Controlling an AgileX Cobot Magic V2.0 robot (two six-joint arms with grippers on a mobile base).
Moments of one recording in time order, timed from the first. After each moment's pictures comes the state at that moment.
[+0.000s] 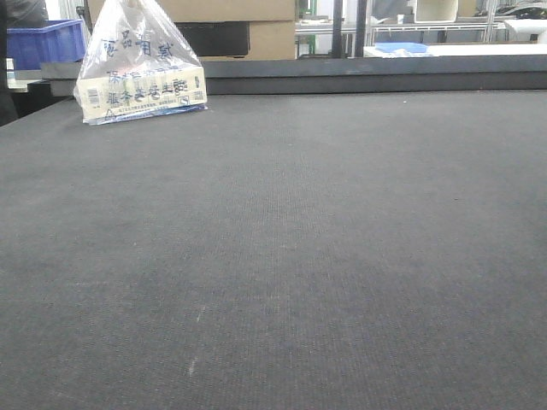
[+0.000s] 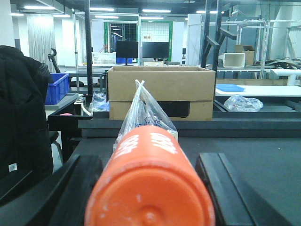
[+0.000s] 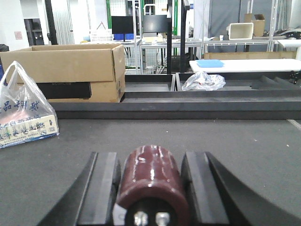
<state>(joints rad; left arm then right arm) 0.09 0.19 -0.61 -0.17 0.37 0.15 0.12 0.36 -0.65 -0.02 0.33 0.10</state>
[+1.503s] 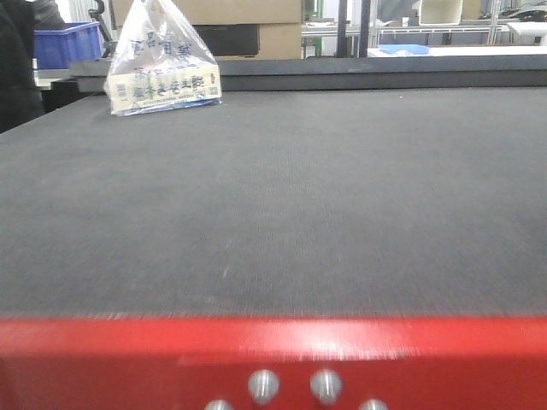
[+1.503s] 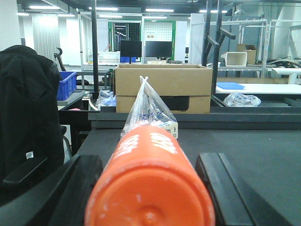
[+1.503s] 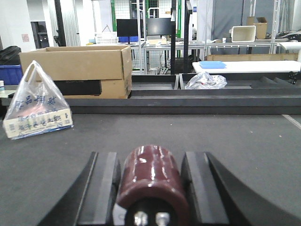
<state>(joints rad) 0.09 0.19 -0.61 -0.17 0.38 0.15 0.12 0.36 -0.64 -0.02 0.33 0.10</state>
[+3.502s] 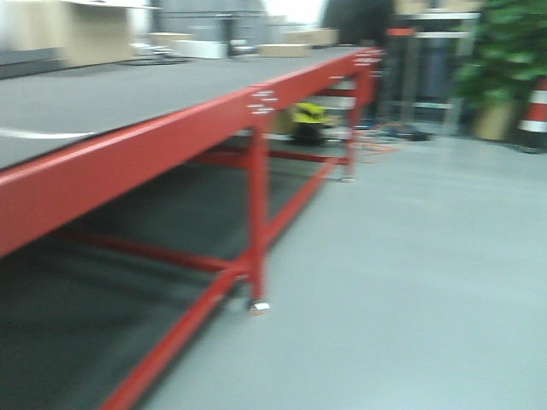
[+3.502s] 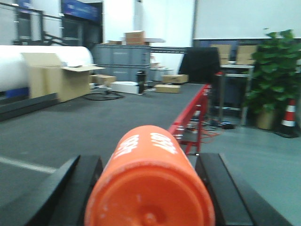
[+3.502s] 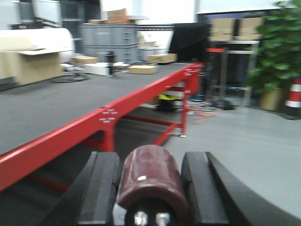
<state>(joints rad) 0.09 0.19 -0.61 -0.17 0.38 0.15 0.12 0.36 -0.64 -0.02 0.33 0.10</state>
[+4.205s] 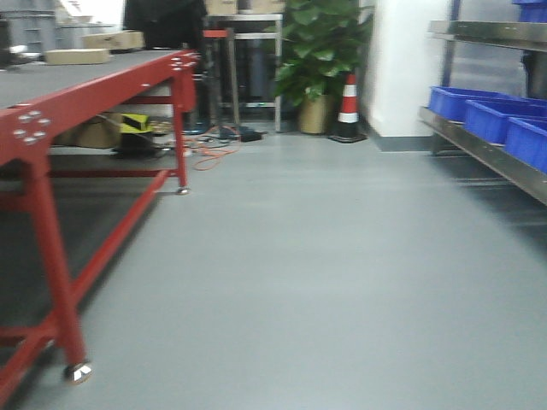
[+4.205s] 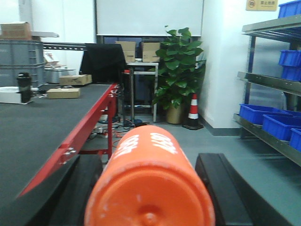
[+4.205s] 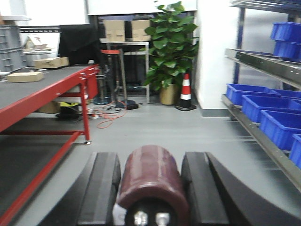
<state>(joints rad) 0.09 0.19 -0.61 -0.17 0.38 0.15 0.12 0.36 -0.64 -0.02 0.33 0.10</state>
